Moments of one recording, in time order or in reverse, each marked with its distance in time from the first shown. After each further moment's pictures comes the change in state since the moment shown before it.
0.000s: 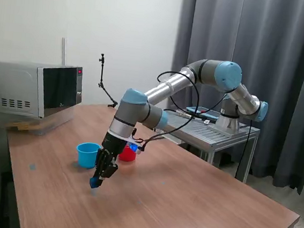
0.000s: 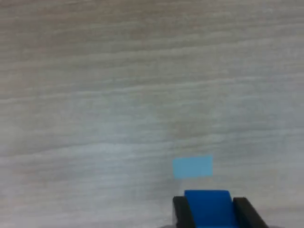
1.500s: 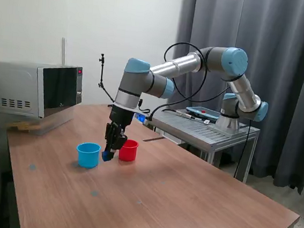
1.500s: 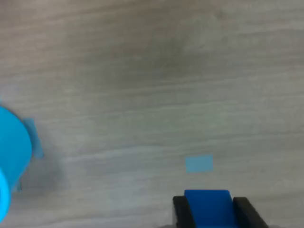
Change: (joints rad) arm -0.015 -0.162 0.030 0.272 0.000 0.000
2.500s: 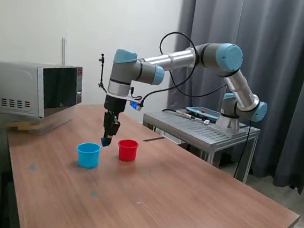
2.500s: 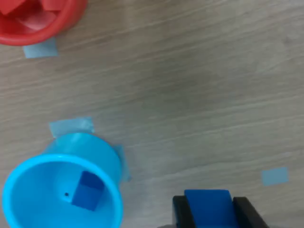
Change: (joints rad) arm -0.090 -0.045 -0.004 0.153 0.002 -0.002
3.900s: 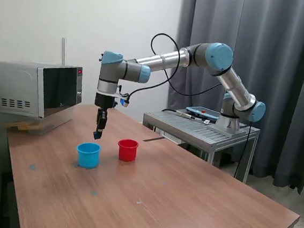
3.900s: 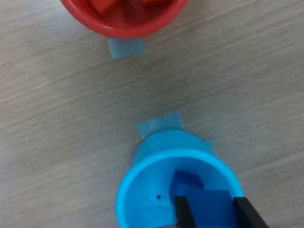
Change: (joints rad) arm -0.112 0.005 0.013 0.009 0.010 0.006
